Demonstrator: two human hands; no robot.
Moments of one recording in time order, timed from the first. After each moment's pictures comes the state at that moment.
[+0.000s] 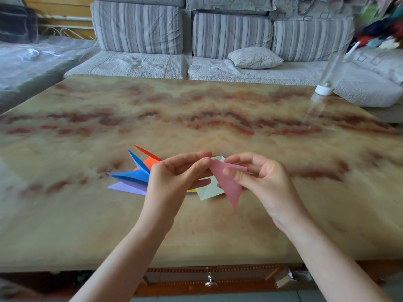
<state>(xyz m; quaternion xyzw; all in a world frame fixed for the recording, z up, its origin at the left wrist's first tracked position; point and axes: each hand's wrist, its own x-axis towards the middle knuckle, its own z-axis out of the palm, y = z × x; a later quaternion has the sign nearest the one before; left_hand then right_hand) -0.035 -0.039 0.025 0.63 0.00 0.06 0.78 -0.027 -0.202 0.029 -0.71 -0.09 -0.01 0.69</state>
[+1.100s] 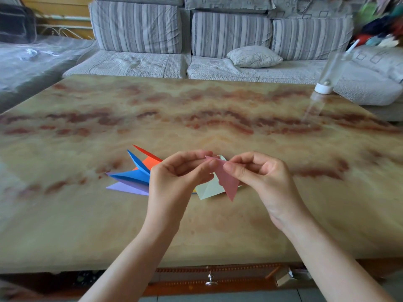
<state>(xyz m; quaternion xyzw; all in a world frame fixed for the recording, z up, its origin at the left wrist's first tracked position) -0.042 -0.048 0.028 0.60 -0.02 0.09 0.79 -0.029 -0.200 0.031 -0.70 -0.08 -0.03 0.71</state>
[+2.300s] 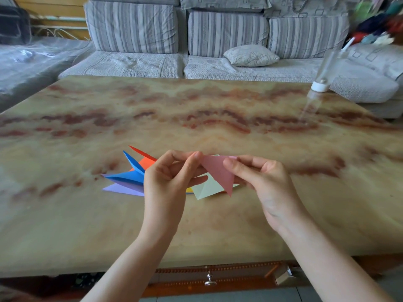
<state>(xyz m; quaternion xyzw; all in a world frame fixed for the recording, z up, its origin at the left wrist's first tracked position) -0.042 -0.052 0.025 0.61 0.00 0.16 0.77 -0.031 -0.200 0.032 -0.66 -0.01 0.00 0.75</state>
